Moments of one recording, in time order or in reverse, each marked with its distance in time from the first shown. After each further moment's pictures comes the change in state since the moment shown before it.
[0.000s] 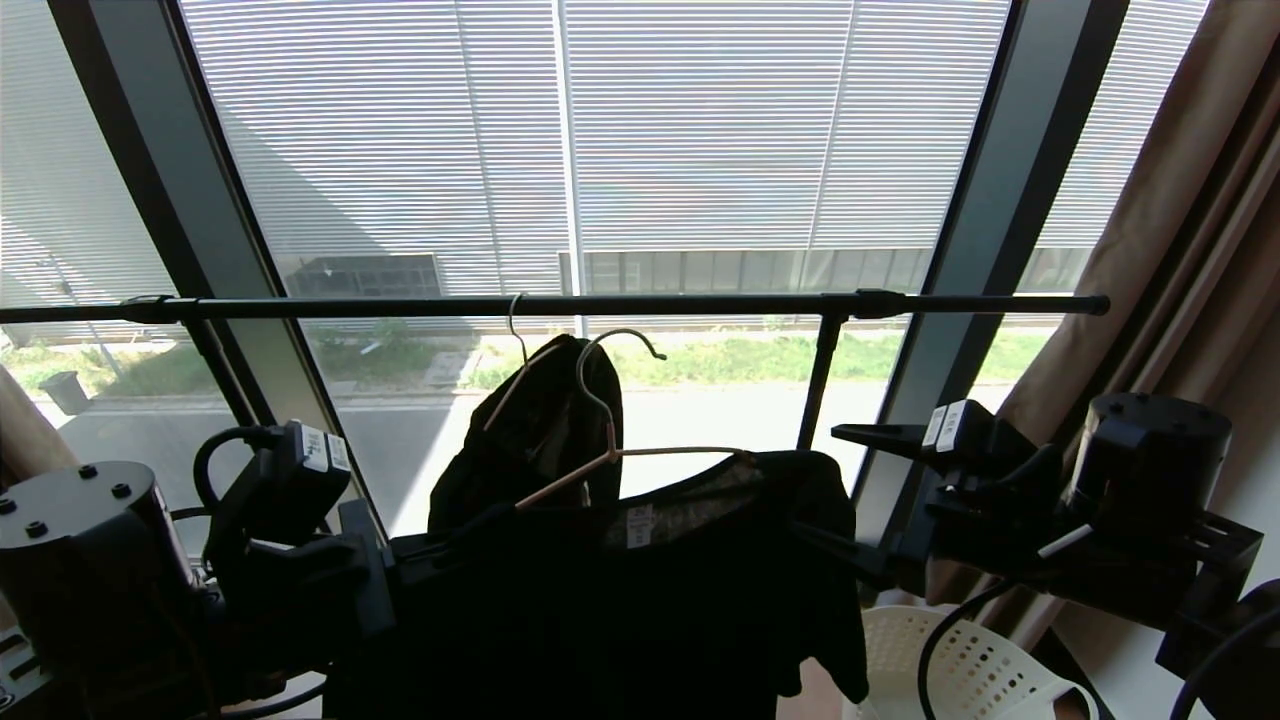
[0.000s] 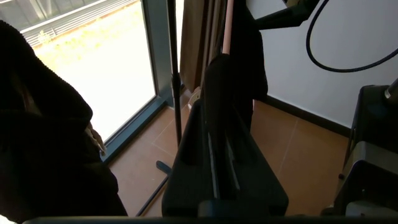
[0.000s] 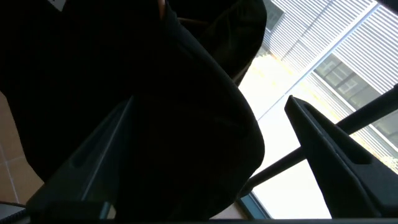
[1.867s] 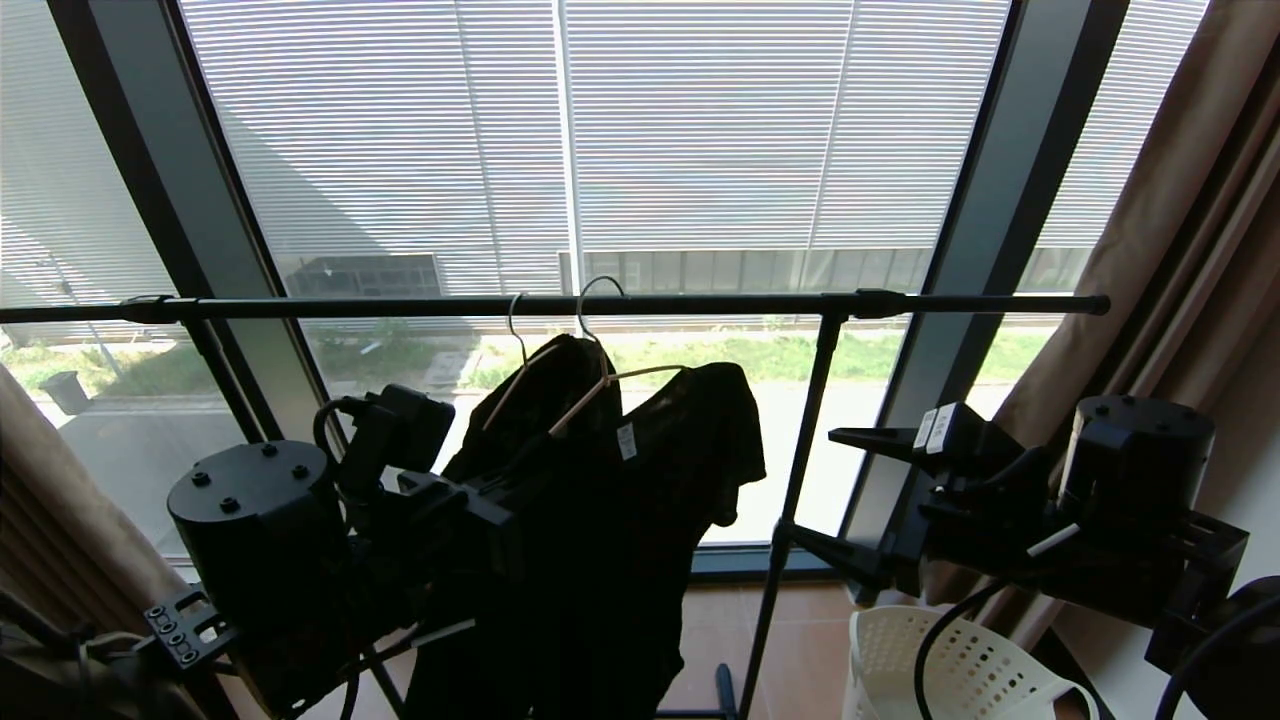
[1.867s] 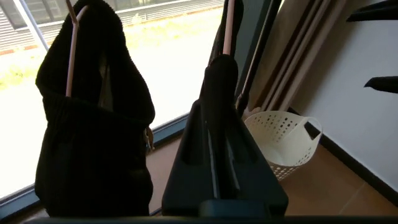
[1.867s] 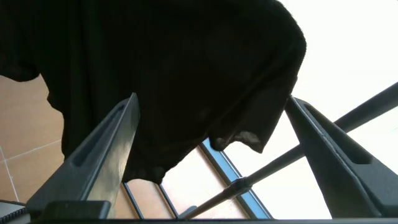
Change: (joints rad) left arm -0.179 0.206 -0.140 -0.104 0.562 -0.160; right arm -0.004 0.023 -0.005 0.000 -0.005 -0.003
